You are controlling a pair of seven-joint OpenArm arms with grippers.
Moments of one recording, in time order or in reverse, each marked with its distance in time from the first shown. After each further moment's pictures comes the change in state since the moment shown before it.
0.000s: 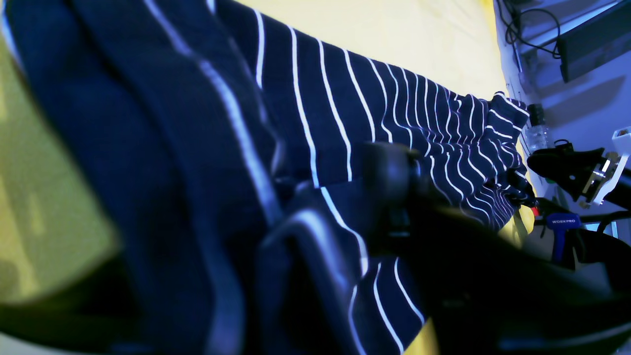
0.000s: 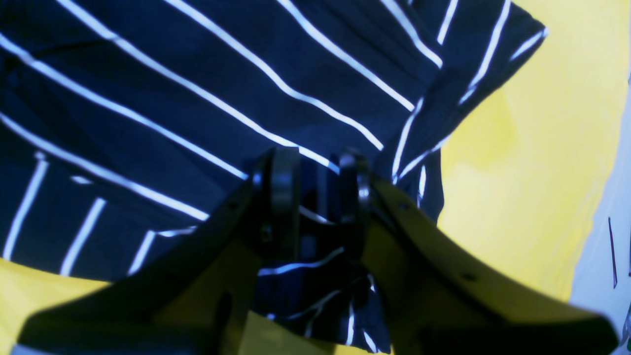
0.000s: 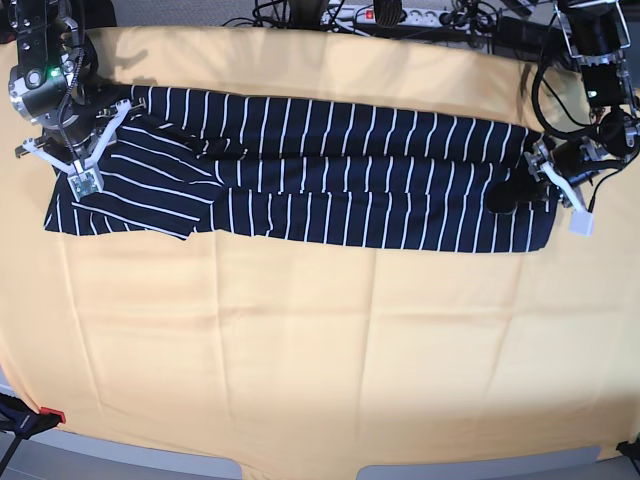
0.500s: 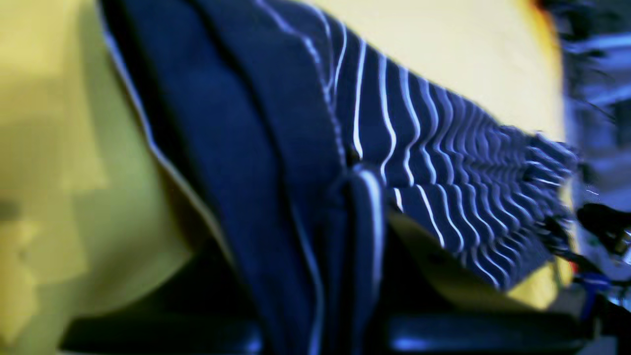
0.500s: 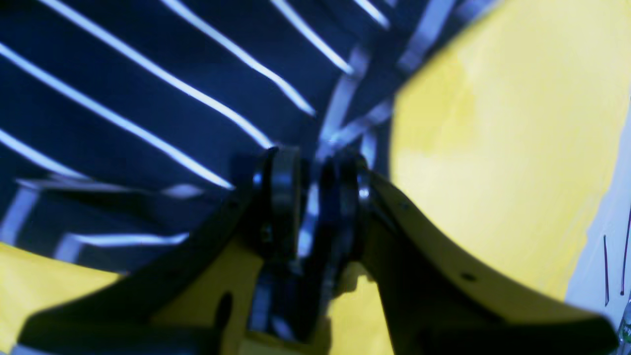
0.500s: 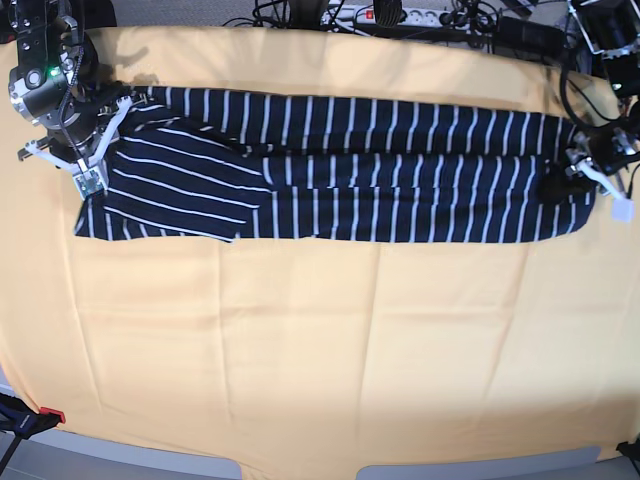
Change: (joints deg) left arm 1.2 -4.0 -12.2 -1.0 4.5 1.6 -0.2; right arm 0.1 0.0 0.0 0.0 0.1 3.2 0.6
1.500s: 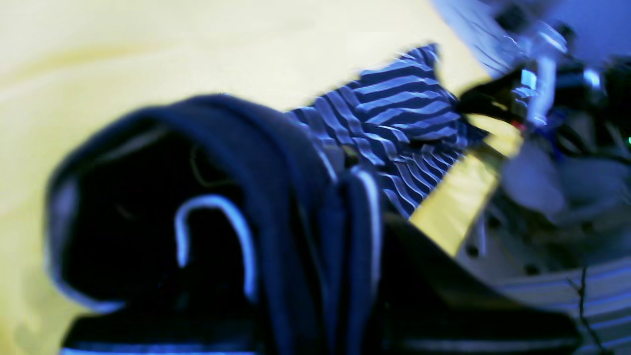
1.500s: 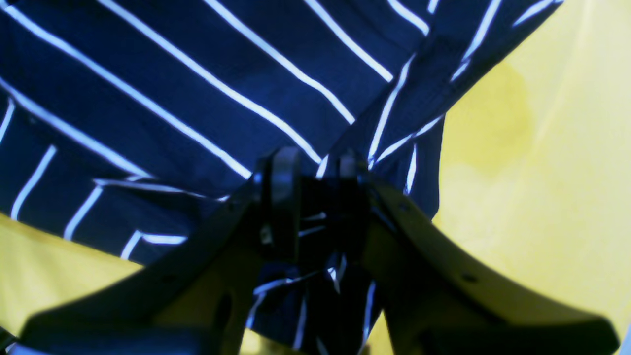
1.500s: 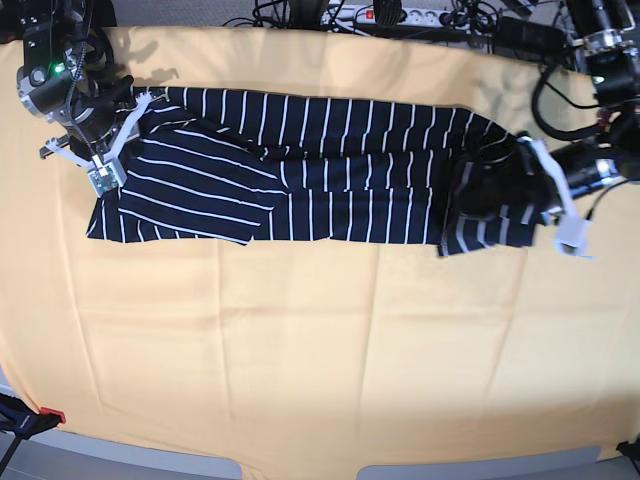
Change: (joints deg) left arm 1.2 5.6 11.3 34.7 -14.2 -5.3 10.6; right arm 0.1 -3.8 0.0 0.0 5.5 3.3 1.7
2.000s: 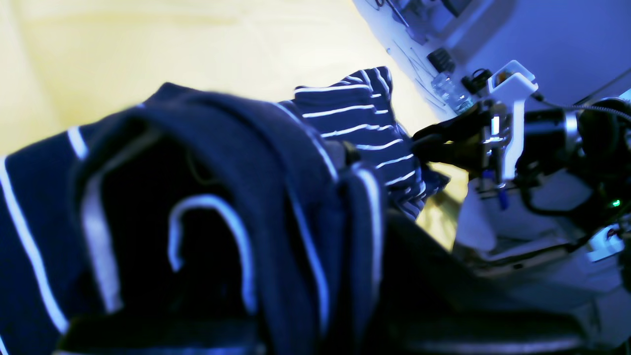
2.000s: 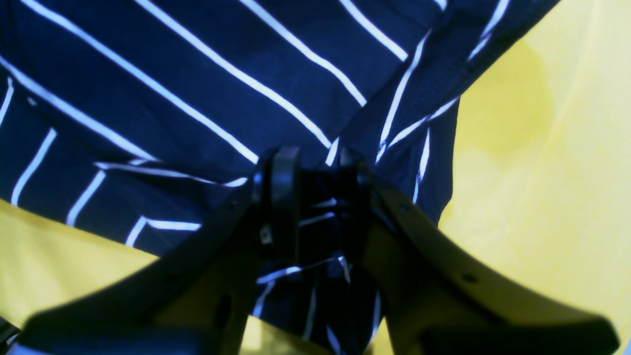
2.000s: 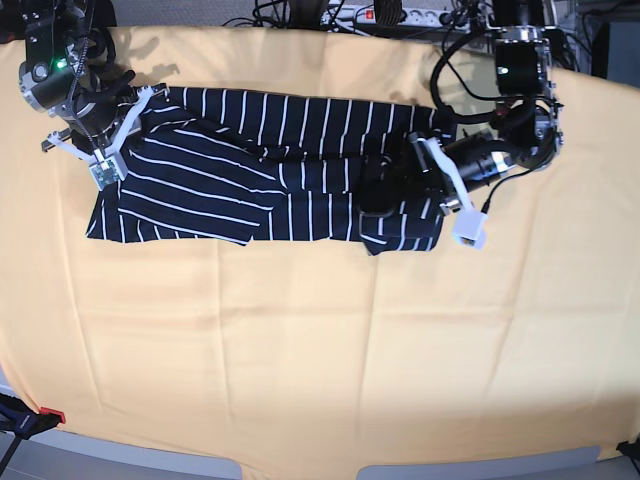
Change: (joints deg) left arm -0.1 15.6 12.6 -6.3 15.9 -0.9 -16.1; right arm -1.2 -0.2 0.0 0.0 0.0 0.0 0.0
